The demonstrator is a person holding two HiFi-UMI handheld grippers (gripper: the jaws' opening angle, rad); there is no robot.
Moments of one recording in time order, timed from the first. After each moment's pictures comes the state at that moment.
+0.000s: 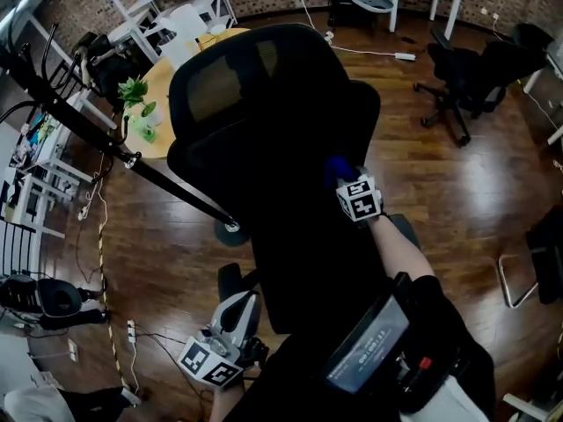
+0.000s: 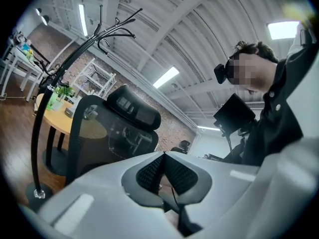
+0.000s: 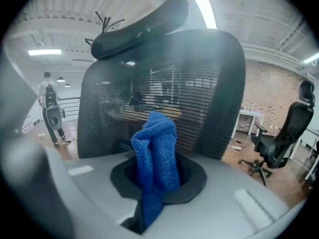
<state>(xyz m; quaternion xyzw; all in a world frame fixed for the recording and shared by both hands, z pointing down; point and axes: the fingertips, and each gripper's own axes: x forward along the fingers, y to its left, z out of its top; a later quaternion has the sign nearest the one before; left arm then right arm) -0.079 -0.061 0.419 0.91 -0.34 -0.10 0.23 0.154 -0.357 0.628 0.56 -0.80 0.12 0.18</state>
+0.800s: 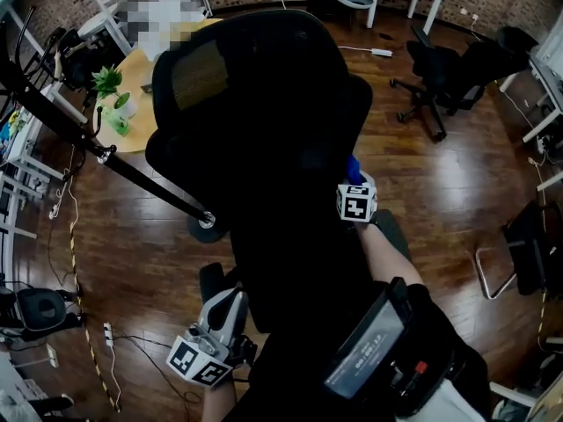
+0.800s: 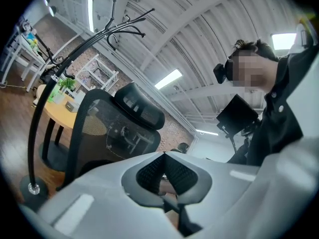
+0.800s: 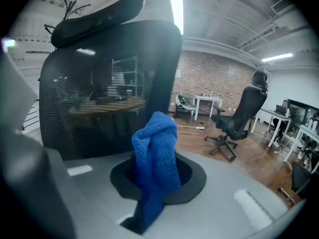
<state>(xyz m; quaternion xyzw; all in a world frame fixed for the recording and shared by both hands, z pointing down) -0.088 -0.075 0.437 0.90 -0.32 -0.12 0.25 0.244 -0.322 0.677 0.72 -0.64 0.21 0.18</state>
